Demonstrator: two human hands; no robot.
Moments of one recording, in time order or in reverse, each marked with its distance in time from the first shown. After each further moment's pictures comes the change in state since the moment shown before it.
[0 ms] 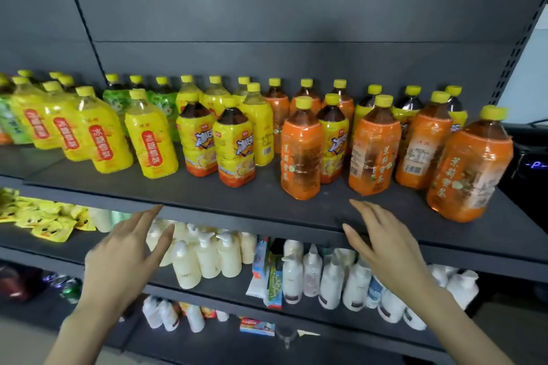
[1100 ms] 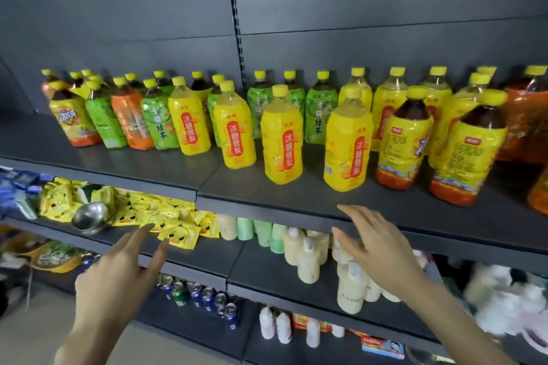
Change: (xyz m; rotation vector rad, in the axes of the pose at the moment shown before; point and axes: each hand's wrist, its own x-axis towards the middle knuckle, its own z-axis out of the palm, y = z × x) left_hand 0.093 -0.423 -0.045 0.055 -0.034 -0.217; right_hand 0.131 -0.412 0.179 0.163 -0.190 -0.051
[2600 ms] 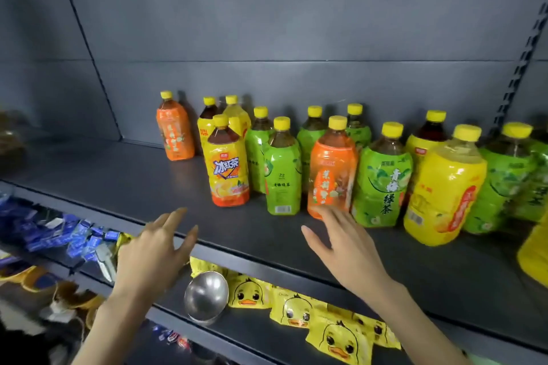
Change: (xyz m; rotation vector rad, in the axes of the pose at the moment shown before) left_hand 0.420 -0.439 0.063 0.006 -0.036 0.039; right_hand 0.385 -0.472 0.264 0.088 0.144 -0.129
